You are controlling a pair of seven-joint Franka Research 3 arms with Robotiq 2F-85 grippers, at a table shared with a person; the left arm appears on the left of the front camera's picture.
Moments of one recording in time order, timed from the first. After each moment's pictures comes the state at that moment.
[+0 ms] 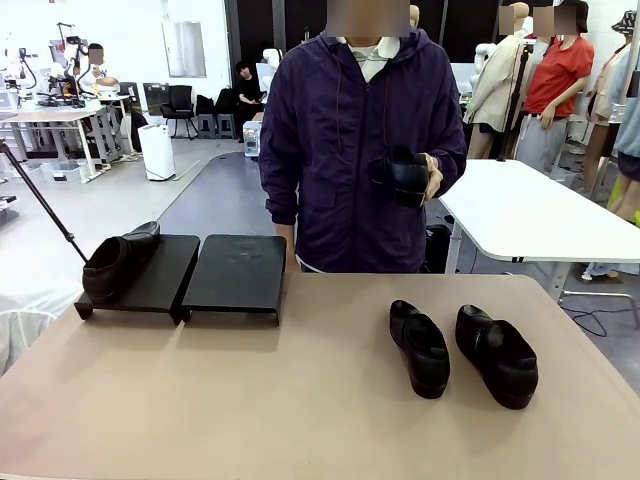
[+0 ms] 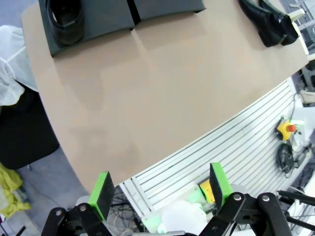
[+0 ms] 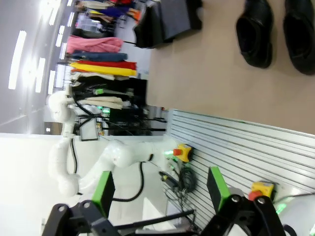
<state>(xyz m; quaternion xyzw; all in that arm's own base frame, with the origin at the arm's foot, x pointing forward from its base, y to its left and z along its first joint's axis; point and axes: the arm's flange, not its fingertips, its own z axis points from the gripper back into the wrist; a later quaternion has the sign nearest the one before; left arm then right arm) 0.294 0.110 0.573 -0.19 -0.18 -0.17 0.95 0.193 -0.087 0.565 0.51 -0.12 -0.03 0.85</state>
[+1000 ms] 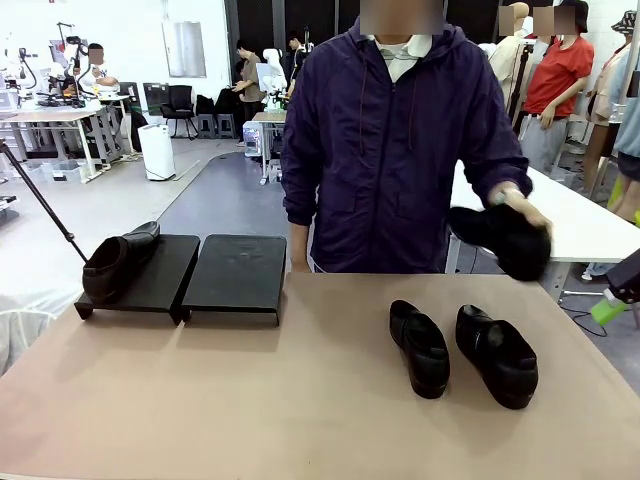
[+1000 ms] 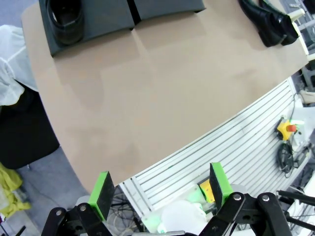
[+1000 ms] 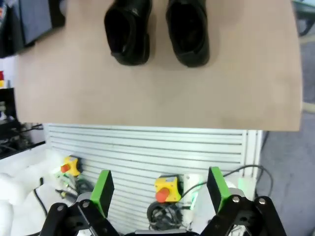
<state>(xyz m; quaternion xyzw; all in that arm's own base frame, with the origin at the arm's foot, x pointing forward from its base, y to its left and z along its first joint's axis) 0.294 0.110 0.573 -0.19 -0.18 -0.17 0.95 0.254 -0.033 0.536 0.19 -0.09 -0.05 0.98</state>
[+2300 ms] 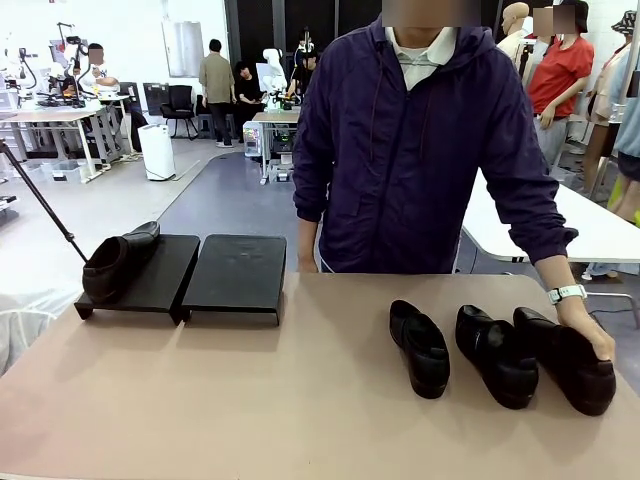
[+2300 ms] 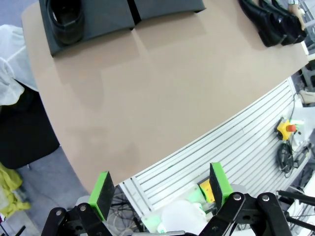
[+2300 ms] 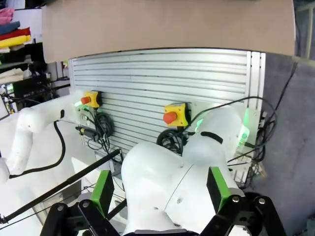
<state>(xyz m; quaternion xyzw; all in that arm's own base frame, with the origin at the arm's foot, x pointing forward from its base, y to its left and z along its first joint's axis) 0.294 0.110 0.573 -0.19 -0.18 -0.17 0.95 0.146 -0.131 0.606 0.28 0.01 -0.02 0.96</state>
